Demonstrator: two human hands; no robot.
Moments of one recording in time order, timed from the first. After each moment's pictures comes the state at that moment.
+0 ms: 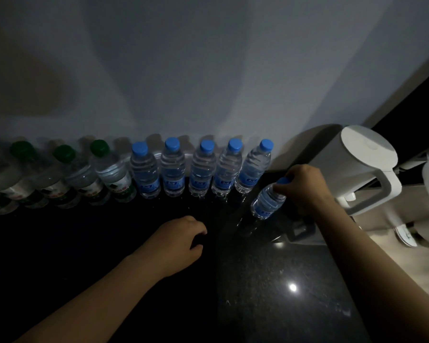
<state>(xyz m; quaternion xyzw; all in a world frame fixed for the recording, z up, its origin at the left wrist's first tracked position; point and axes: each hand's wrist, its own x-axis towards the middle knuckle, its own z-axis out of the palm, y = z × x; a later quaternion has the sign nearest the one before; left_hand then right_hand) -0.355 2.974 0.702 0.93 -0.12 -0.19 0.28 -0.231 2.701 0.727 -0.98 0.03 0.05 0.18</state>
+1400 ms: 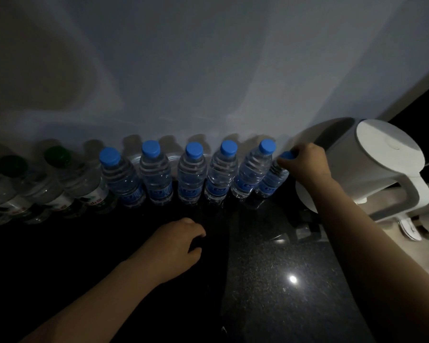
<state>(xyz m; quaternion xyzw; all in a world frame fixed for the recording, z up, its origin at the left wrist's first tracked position) -0.300 2.958 0.665 0.93 -0.12 -0.21 0.29 -0.135 2.685 0.693 -0.98 0.07 -0.01 0.20</state>
